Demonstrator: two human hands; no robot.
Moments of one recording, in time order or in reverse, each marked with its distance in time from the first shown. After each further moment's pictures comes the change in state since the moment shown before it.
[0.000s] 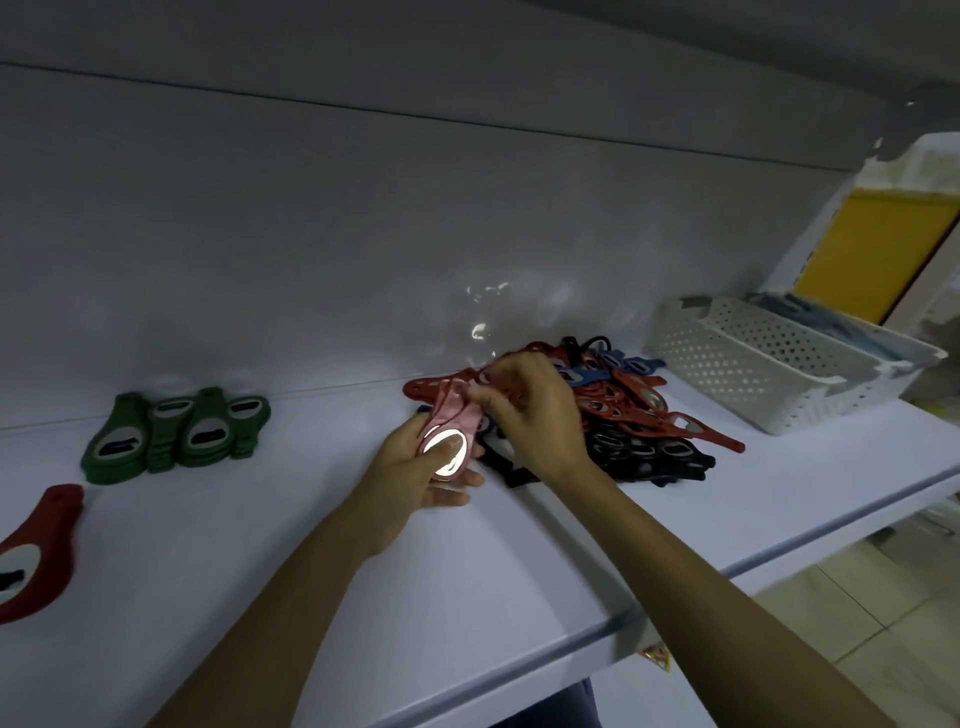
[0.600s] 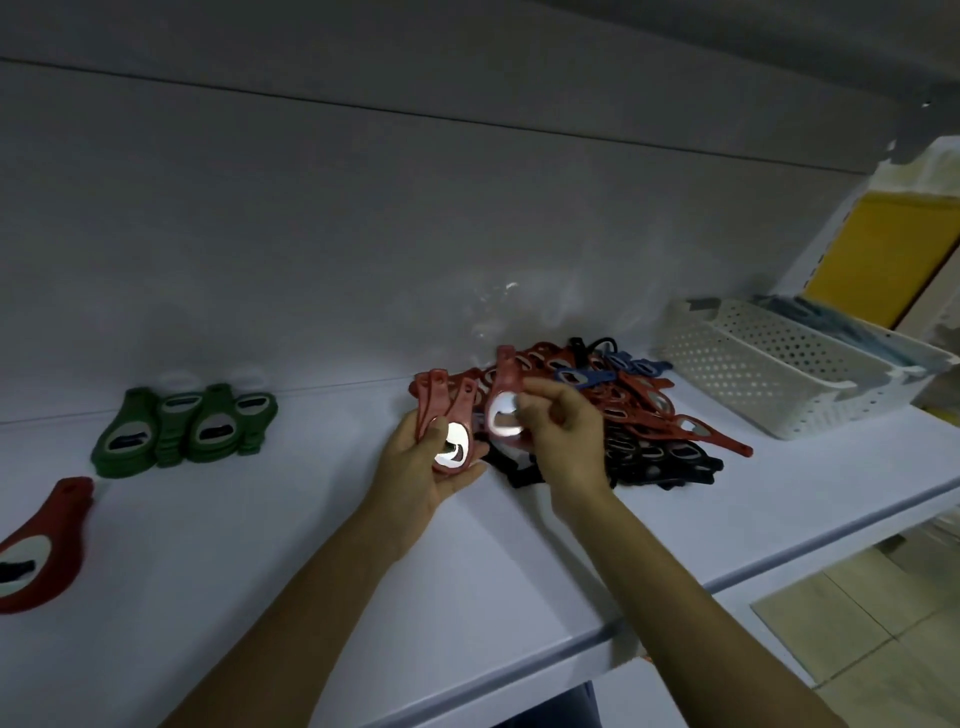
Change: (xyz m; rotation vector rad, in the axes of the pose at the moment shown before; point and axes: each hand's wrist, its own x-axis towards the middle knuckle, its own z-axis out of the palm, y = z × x) left_hand 0.000 0.001 0.016 -0.363 0.190 -0.035; right_hand -0.020 -0.018 -0.004 0.644 0.127 0.622
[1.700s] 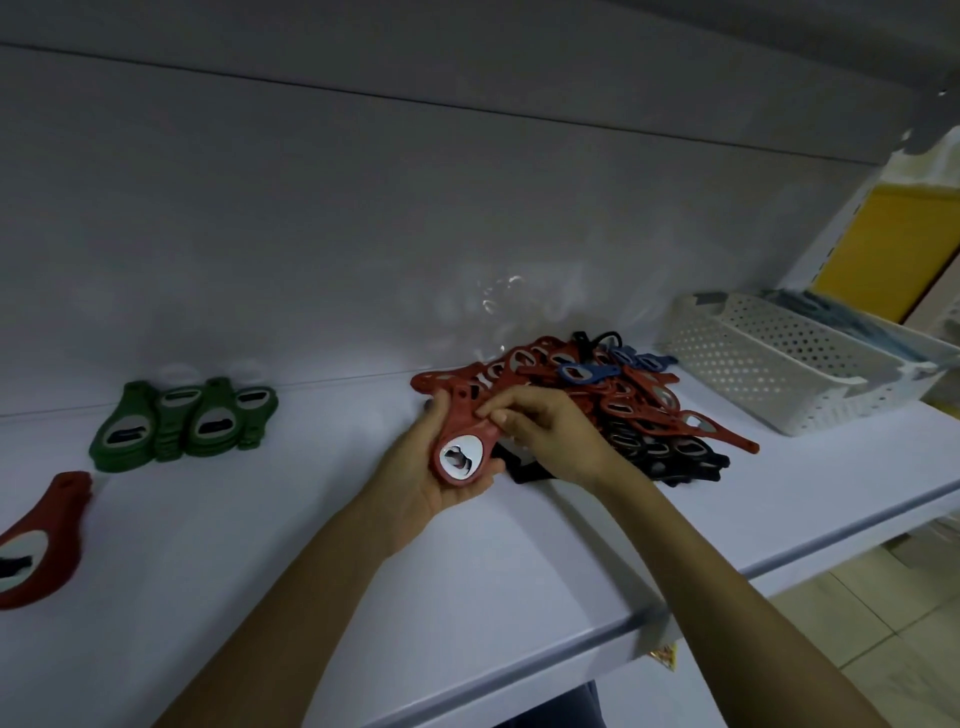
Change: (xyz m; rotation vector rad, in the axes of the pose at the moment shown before) left_hand 0.001 0.009 0.002 -0.046 -0.076 -0.255; right_hand 0.022 -0.005 -0.017 -0.509 -0.591 -0.316
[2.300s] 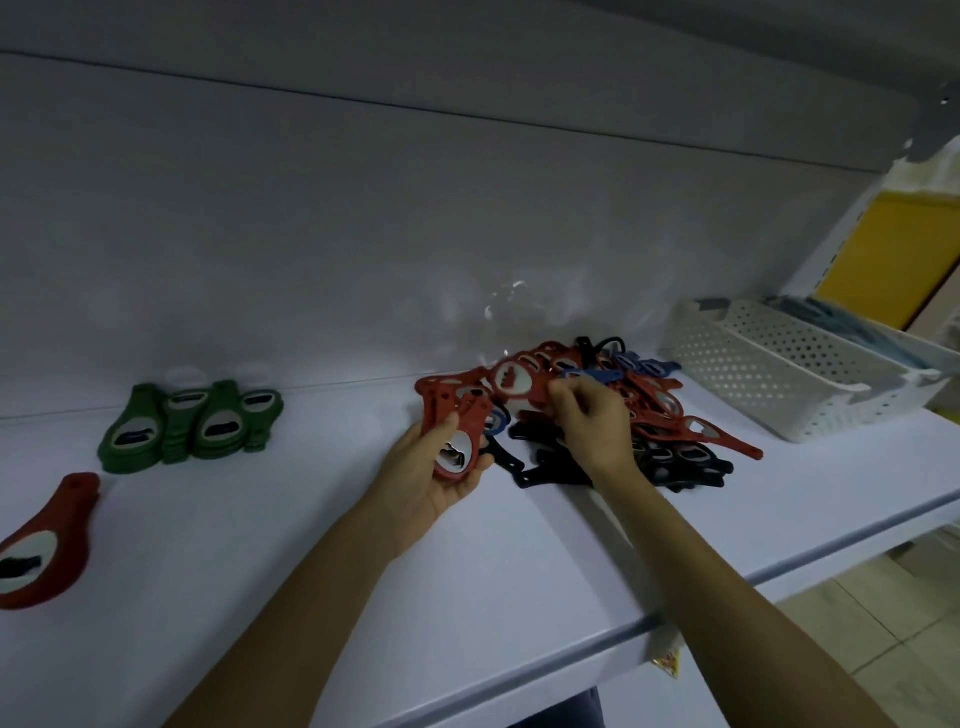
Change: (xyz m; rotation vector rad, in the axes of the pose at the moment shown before) left_hand -0.007 0.001 0.003 -0.095 0.097 0.023; right_hand 0.005 0.039 -0.009 -0.085 0.536 0.212
